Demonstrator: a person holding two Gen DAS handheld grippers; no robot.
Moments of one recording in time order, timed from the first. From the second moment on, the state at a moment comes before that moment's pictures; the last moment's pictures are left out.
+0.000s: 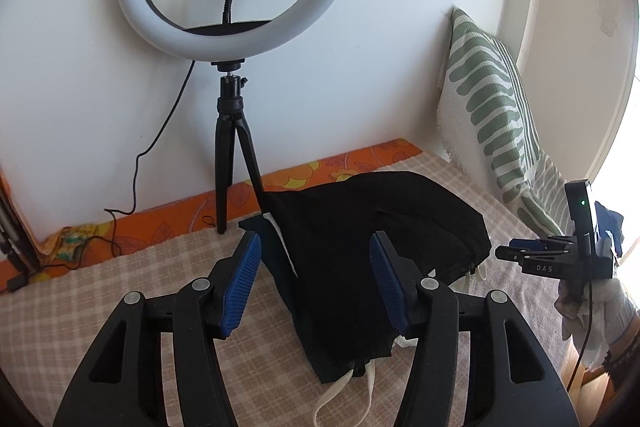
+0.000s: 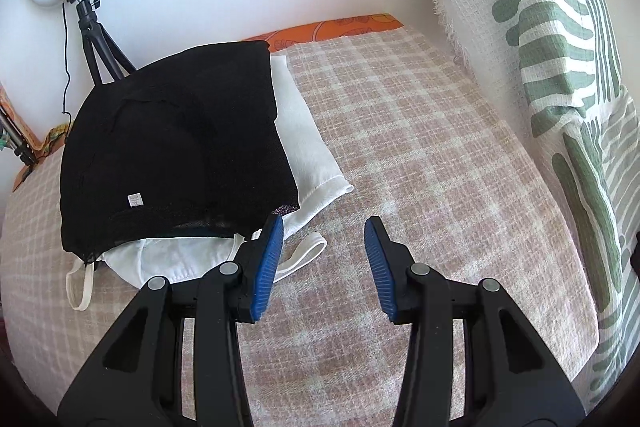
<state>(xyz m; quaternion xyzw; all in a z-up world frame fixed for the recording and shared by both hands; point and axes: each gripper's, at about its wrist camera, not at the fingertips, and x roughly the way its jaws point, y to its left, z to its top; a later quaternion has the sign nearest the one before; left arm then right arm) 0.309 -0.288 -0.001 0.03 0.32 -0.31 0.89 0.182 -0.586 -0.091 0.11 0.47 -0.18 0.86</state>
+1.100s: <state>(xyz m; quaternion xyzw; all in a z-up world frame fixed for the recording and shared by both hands) 0.120 -0.196 0.026 0.07 0.21 -0.31 0.92 0.047 -0.396 0.017 0.05 0.32 -0.17 0.93</state>
